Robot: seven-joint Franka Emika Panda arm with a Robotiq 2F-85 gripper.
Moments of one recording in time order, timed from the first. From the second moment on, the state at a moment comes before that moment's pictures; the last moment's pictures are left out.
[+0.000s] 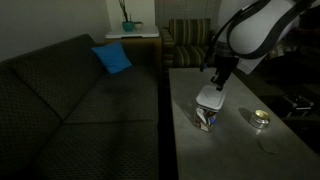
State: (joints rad) arm 0.28 1.13 -0.05 -1.41 -0.29 2.64 -0.07
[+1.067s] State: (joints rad) arm 0.33 0.97 -0.09 -1.63 -0.31 2.78 -0.03
